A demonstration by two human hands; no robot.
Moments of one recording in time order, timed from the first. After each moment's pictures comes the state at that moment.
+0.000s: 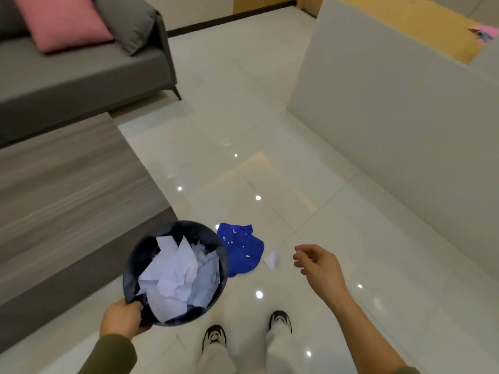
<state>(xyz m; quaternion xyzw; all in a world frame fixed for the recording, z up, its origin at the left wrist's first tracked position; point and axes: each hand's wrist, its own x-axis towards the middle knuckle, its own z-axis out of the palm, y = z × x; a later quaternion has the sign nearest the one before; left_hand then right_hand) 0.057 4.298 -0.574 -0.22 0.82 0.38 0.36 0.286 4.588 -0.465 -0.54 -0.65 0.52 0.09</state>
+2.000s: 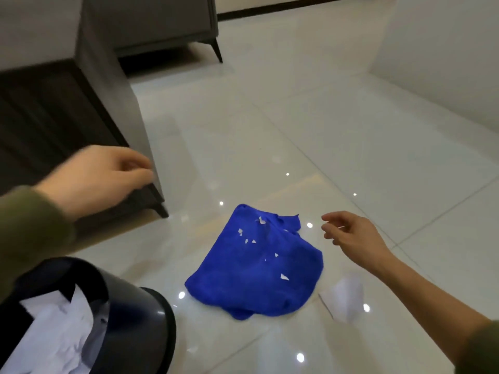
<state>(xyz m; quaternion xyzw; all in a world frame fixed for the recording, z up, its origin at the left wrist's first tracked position) -0.036 4.472 -0.922 0.24 0.93 0.25 0.09 0.203 4.777 -1.062 -0.35 -0.82 0.45 0.06</state>
